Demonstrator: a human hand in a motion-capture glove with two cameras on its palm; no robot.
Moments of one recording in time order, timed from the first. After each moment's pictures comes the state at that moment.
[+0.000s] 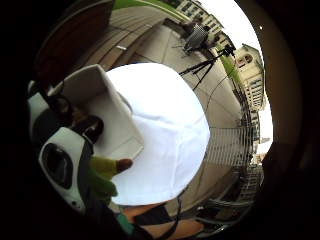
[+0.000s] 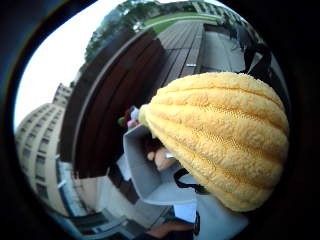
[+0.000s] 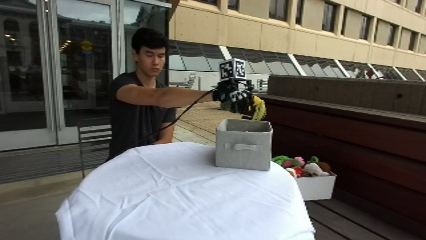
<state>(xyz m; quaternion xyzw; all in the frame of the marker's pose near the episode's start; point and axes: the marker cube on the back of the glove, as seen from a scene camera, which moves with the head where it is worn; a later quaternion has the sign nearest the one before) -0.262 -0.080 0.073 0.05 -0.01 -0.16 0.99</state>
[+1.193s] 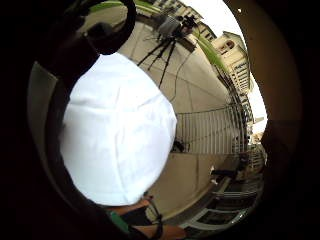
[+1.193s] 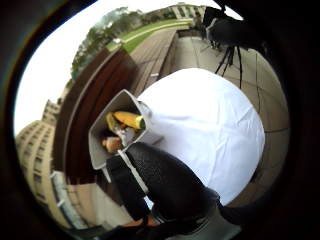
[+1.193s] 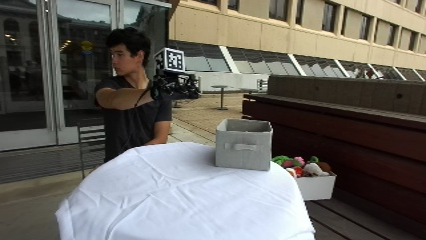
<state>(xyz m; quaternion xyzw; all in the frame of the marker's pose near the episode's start) 0.014 -0.045 0.057 0.09 0.04 -0.06 0.99</state>
